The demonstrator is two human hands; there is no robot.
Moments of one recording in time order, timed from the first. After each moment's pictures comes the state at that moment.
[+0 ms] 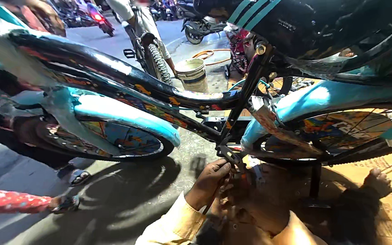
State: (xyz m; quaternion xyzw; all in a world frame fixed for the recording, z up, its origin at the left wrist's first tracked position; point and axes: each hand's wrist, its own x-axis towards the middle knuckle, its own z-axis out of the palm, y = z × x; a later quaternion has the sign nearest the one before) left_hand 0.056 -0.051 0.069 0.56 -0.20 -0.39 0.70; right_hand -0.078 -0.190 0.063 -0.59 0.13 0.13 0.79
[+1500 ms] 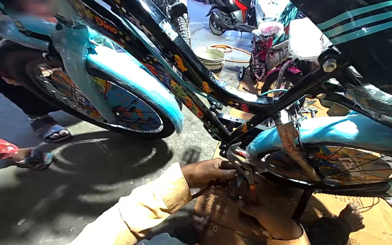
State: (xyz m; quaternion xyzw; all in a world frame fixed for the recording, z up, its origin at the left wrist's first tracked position) left_hand 0.103 -0.038 0.073 0.44 -0.33 -0.58 0.61; right_hand -0.078 -0.224 0.084 -0.64 0.15 0.25 0.71
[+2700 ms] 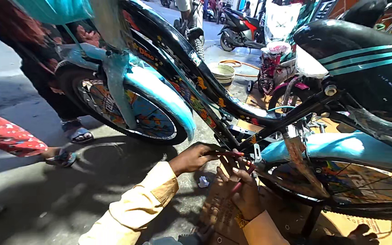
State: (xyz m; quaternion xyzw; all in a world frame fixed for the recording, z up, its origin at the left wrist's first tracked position) left_hand 0.160 0.022 0.085 0.75 -0.46 -0.14 0.45; right_hand 0.018 -0.162 0.053 -0.30 0.09 -0.03 0.95
